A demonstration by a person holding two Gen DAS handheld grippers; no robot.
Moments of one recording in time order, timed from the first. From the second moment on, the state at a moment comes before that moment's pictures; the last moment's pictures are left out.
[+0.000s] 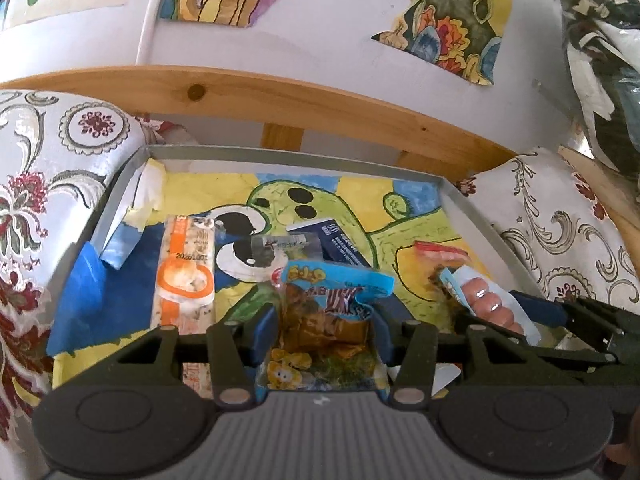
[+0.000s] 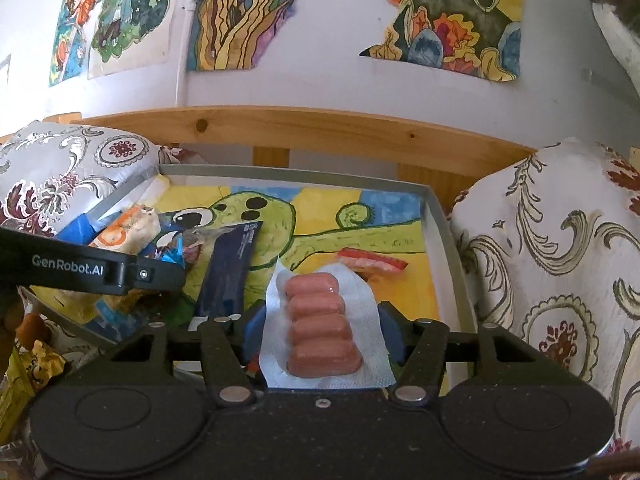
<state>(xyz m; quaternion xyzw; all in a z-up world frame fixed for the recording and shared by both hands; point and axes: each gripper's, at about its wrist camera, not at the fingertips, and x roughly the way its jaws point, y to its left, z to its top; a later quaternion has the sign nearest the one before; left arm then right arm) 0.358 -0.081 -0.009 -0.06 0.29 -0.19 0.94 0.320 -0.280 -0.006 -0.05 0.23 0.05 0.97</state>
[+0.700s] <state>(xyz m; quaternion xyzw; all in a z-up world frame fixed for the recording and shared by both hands) 0.341 -0.072 0.011 -0.10 0.25 -0.17 0.95 0.298 -0.291 0.018 -0.06 0.20 0.05 0.98</state>
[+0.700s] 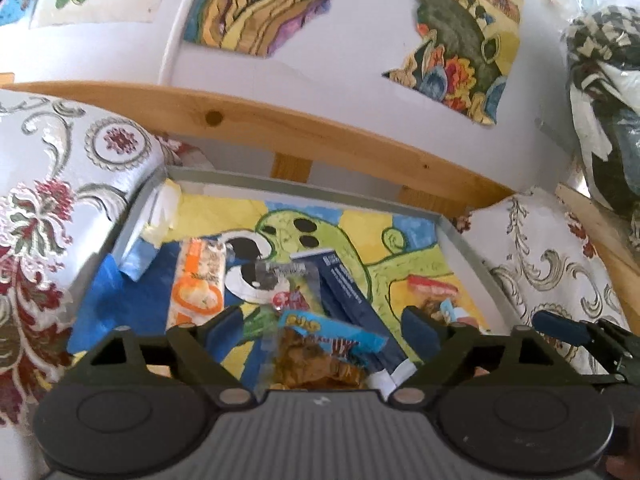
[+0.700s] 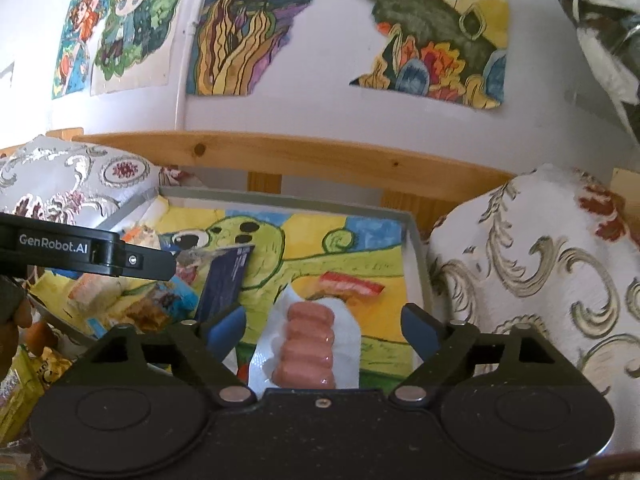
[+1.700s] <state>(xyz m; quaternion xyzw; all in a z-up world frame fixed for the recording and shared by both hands) 0.204 -0.018 0.049 -0.06 0.22 -0.07 0.97 0.172 -0.272 0.067 -0.02 0.14 0.05 0.99</state>
